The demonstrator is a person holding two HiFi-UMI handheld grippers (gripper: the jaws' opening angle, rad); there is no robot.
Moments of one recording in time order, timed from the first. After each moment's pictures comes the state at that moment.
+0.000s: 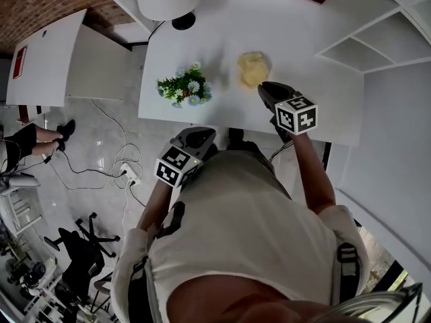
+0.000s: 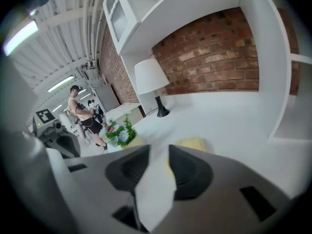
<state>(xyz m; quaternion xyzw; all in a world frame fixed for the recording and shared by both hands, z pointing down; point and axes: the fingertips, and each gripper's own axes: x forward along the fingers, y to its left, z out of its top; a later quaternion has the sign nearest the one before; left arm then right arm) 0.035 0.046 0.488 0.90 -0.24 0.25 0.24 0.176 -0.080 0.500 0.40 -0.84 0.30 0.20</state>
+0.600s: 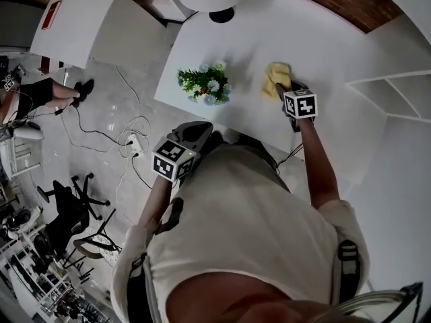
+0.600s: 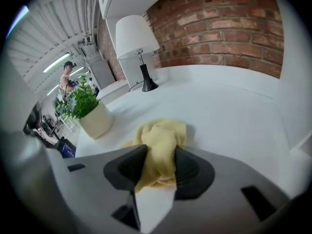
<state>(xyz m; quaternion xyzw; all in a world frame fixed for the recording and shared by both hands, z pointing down) -0.007 0.017 0.491 0.84 -0.38 0.24 0.30 0.194 -0.162 0.627 0.37 -0.82 0.28 0.33</state>
